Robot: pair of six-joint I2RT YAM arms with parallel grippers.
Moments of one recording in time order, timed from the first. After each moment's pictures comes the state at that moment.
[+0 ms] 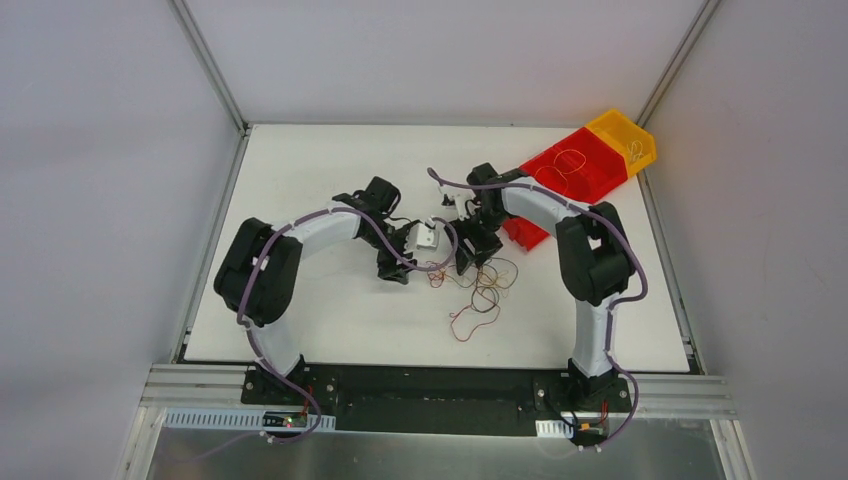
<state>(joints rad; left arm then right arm) -0.49 1.75 1.13 -0.61 0.69 1.00 0.51 1.99 1.48 -0.95 -0.47 -0.14</state>
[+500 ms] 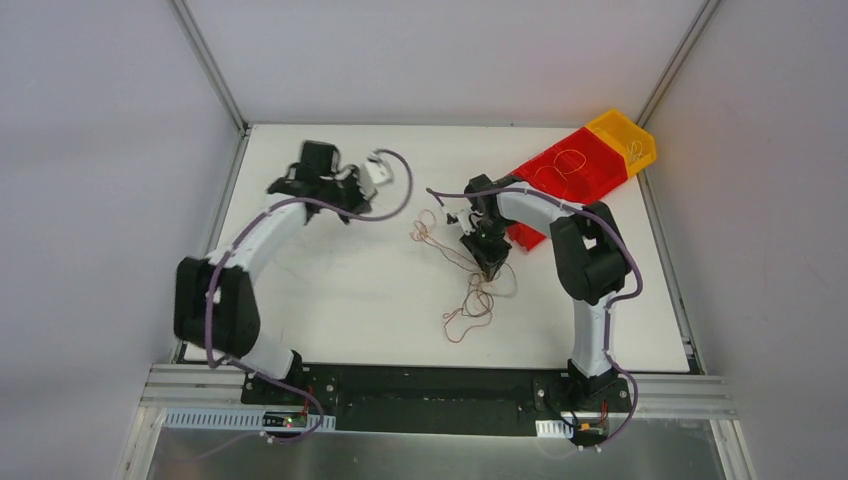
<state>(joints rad) -0.33 1.61 1.16 -0.47 0.51 0.78 0.53 2.04 1.45 -1.04 -0.22 -0.23</state>
